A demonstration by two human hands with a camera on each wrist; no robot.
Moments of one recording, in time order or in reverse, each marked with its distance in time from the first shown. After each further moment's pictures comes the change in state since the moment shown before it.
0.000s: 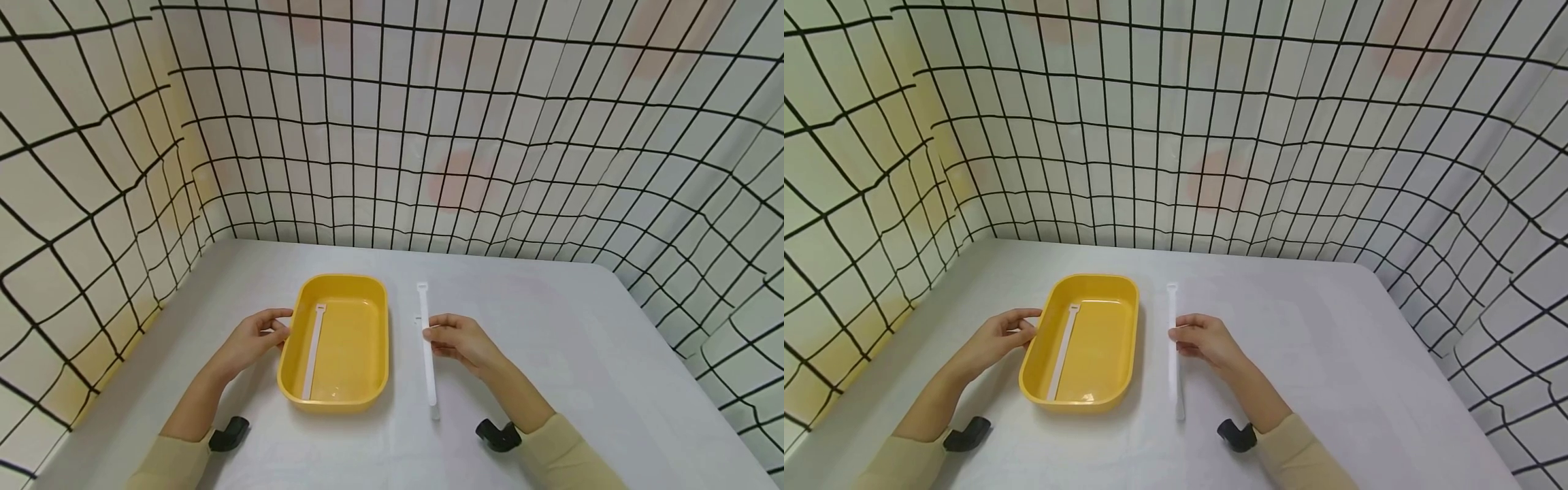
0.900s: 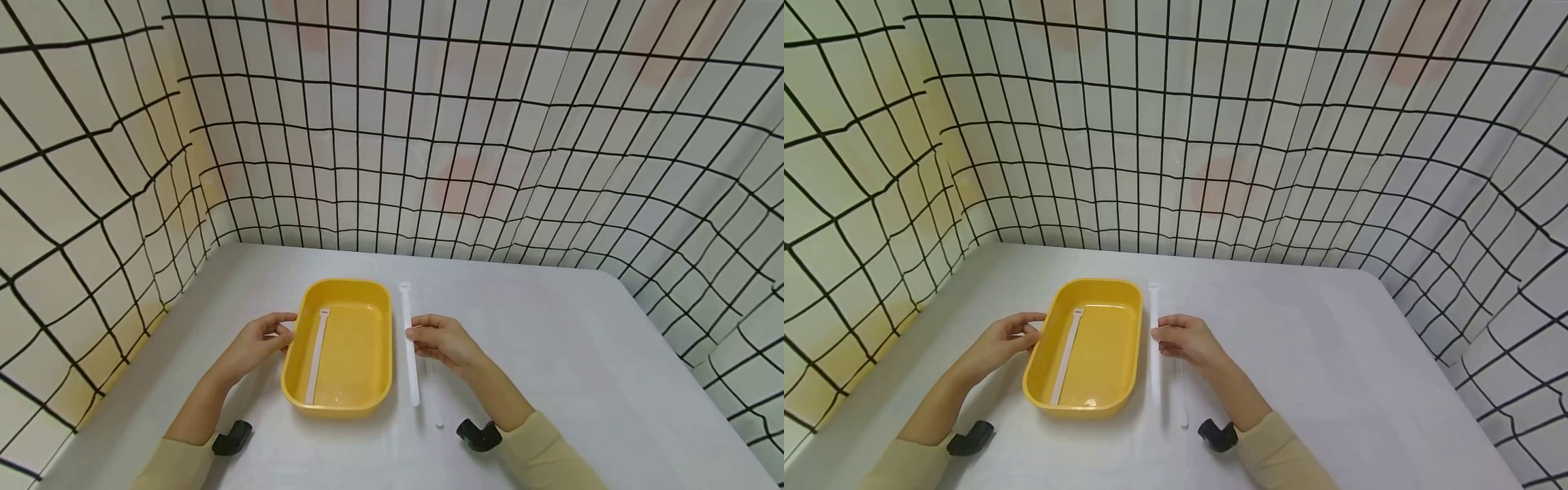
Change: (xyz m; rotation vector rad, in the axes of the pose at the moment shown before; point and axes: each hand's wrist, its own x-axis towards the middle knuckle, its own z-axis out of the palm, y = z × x) left_hand -0.001 -0.002 0.001 0.009 0.016 0.003; right_hand 0.016 -0.004 0.028 0.067 -0.053 -0.016
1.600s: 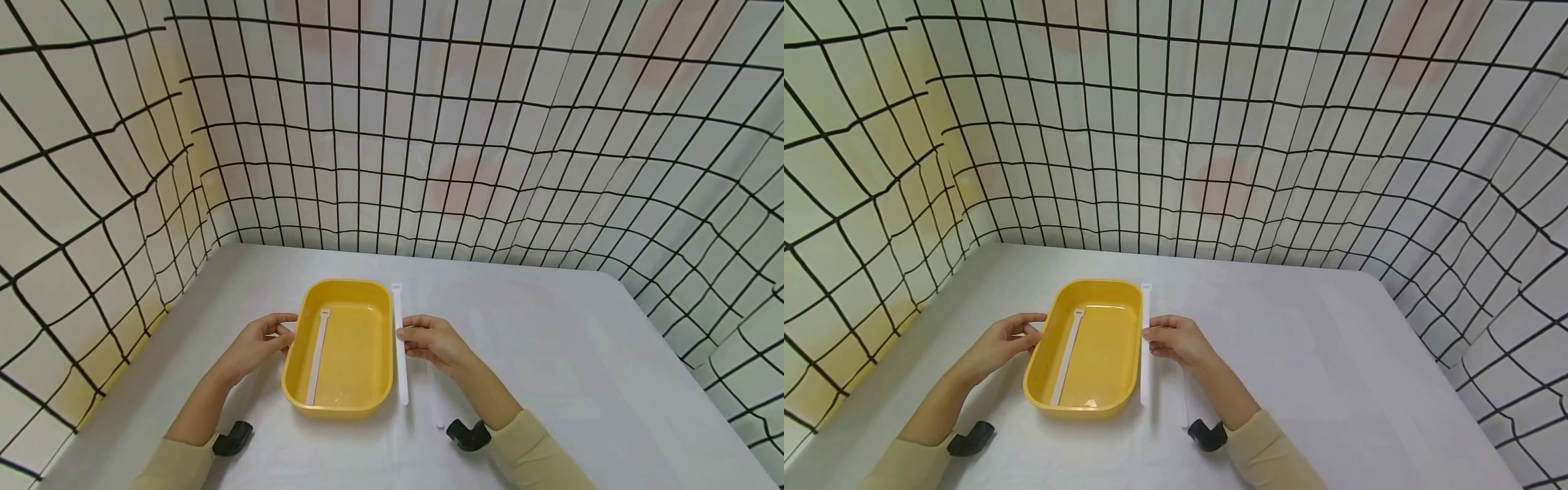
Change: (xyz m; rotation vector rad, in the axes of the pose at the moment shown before) left_hand -0.001 -0.001 -0.002 -0.023 -0.007 0.023; right_hand 0.009 0.002 0.016 0.050 0.004 0.008
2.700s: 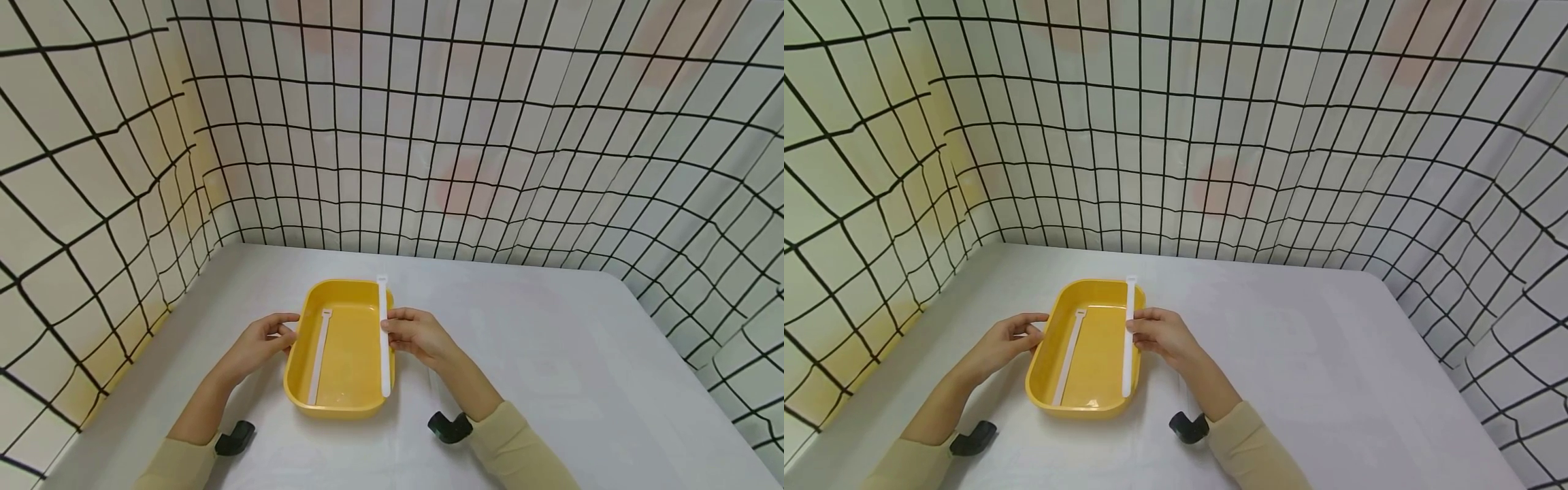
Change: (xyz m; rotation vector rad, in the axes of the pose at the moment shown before) left_hand 0.000 0.000 0.000 -0.003 -0.001 -0.003; right_hand 0.015 -0.006 0.024 0.064 -0.060 -0.010
